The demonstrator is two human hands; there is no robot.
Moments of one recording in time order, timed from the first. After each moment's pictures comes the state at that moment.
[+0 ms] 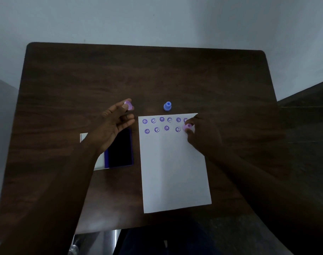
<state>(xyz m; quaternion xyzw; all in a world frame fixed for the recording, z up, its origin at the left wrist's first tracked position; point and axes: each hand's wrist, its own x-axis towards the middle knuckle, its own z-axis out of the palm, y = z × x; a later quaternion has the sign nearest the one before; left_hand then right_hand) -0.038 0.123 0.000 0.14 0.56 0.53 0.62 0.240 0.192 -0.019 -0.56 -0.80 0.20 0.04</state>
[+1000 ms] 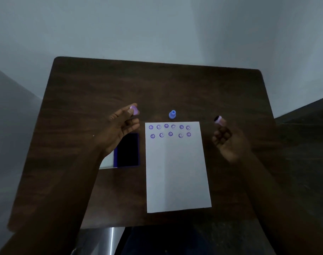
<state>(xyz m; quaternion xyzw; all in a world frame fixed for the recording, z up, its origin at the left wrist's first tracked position) -0.040 0.102 0.037 0.16 0.55 0.55 0.61 0.282 0.189 0.041 -0.63 -0.19 0.67 0.35</state>
